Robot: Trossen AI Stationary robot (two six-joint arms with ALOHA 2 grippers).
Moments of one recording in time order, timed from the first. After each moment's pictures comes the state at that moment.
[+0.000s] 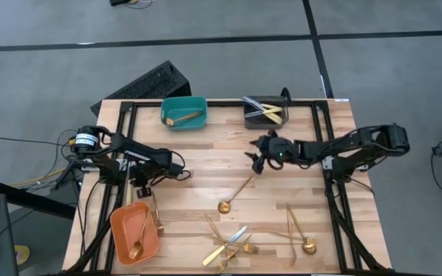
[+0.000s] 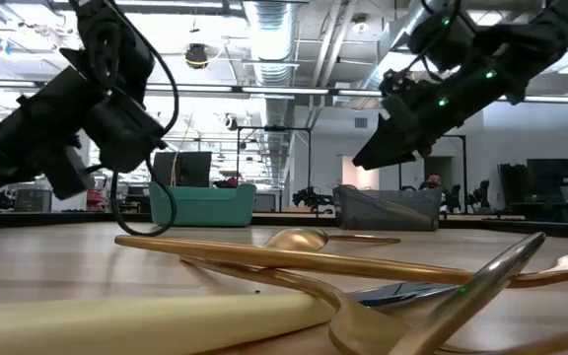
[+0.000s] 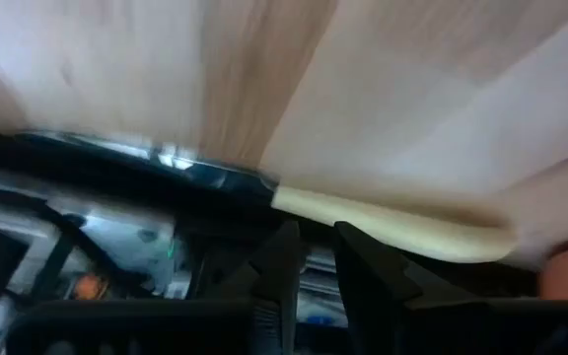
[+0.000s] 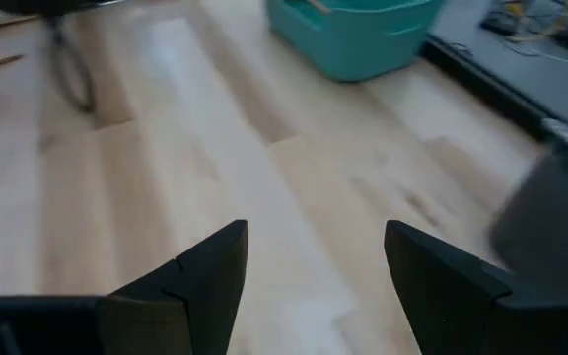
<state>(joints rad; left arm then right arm) 0.04 1.71 0.75 -1.34 0.10 -0.31 -0.13 1.36 0.52 0.33 0.32 0.18</state>
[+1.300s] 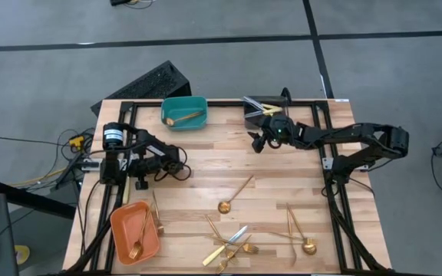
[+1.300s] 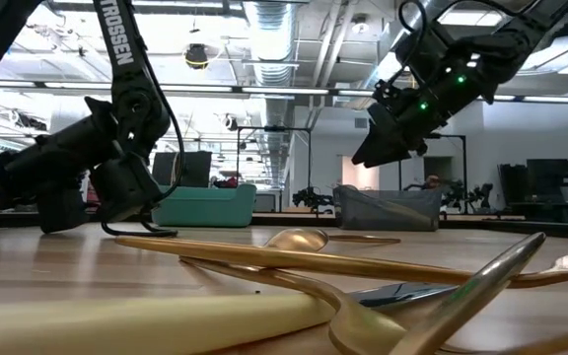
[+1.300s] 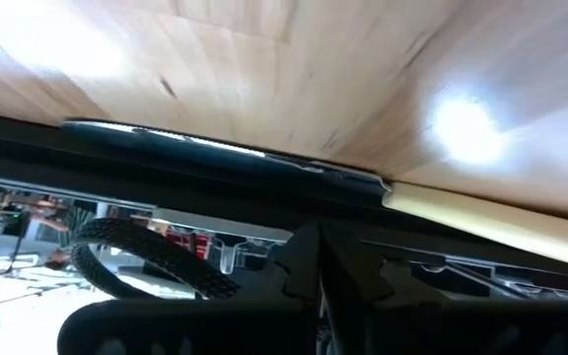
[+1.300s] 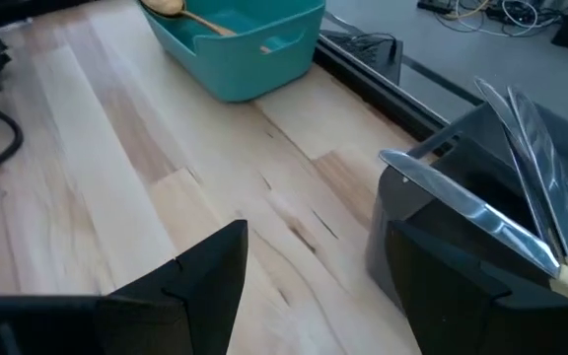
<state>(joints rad) 0.19 2.01 0.76 -1.33 -0.09 -0.14 -0.38 1.36 0.61 0.23 0.21 0.13</state>
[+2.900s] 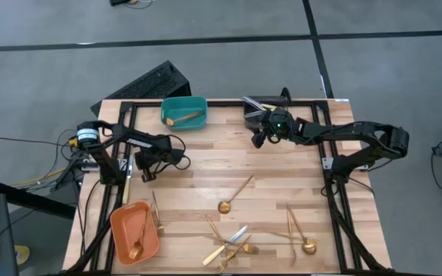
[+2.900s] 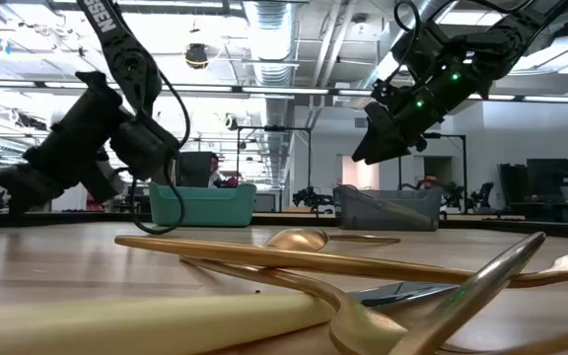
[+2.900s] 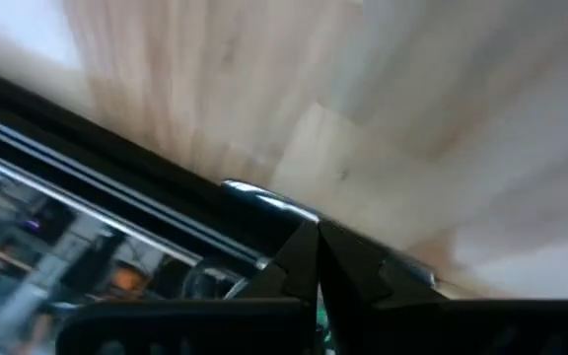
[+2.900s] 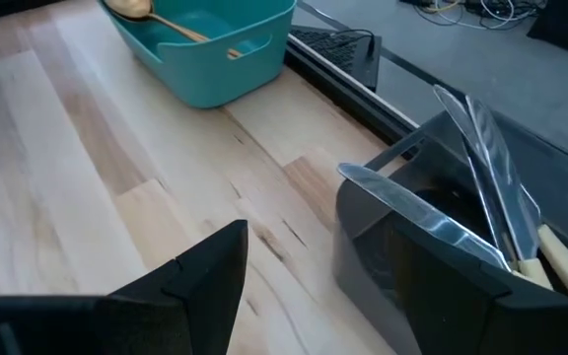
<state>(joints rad) 0.28 1.72 0.75 -1.27 -0.28 -0.27 -0.42 1.36 0.65 0.17 0.21 0.12</state>
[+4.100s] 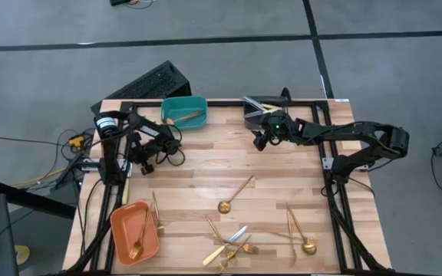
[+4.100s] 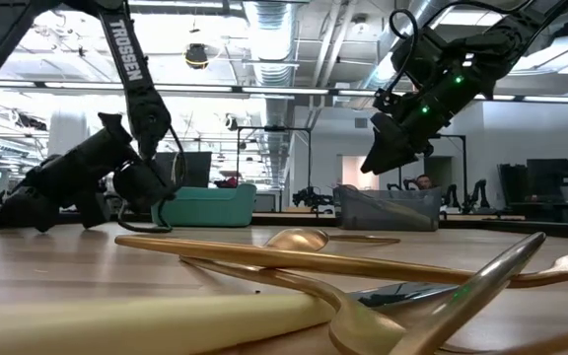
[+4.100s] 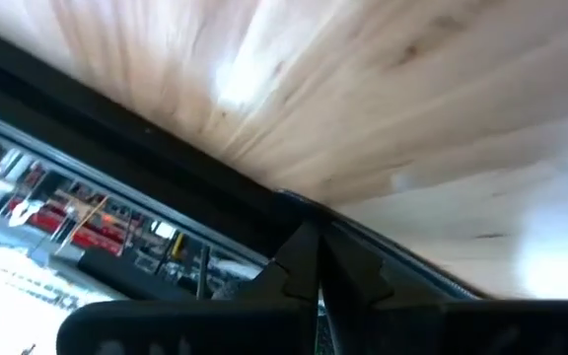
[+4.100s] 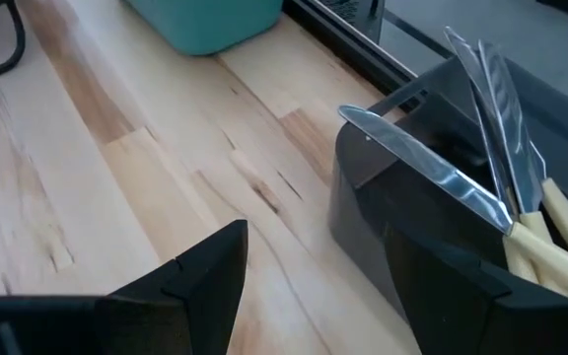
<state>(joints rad) 0.51 1.97 0.75 -1.21 -0.29 -0.27 -0.42 1.36 0.65 0.07 0.21 0.11</state>
